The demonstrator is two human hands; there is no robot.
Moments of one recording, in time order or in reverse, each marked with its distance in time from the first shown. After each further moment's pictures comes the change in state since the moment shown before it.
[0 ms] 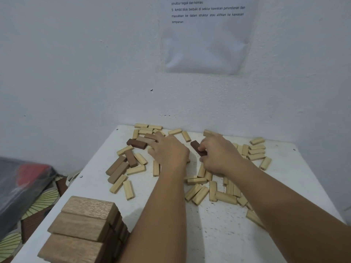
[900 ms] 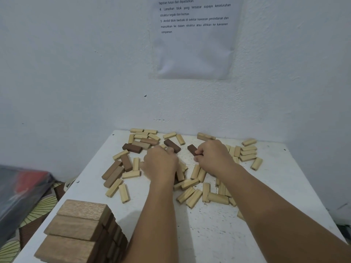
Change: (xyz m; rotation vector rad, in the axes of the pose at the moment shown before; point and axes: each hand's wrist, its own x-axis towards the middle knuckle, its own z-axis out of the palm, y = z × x) left_hand -0.013 -0.026 0.006 -0.213 0.120 -0.039; right_hand -0.005 0.004 0.005 0.271 0.065 0.164
